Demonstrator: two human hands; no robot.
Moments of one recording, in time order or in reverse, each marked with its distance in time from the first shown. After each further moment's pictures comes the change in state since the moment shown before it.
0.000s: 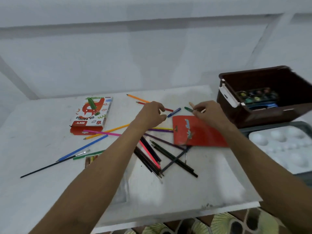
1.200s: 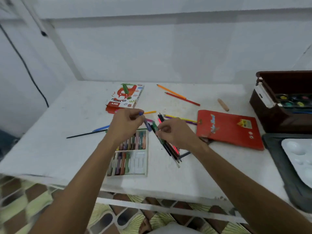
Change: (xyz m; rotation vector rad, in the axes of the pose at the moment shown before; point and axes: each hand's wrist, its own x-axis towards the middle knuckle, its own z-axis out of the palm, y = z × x) left_hand -0.161 -0.054 -0.050 -0.355 0.389 -0.337; right_hand -0.094 -0.124 0.082 0.258 -0.451 -0.318
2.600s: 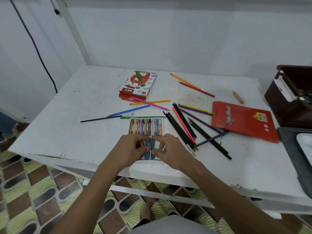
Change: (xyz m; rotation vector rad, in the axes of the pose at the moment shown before) left_hand -0.079 -0.073 -0.020 0.286 -0.270 0.016; right_hand -0.041 -0.016 0.100 -0.038 -0.092 -0.017
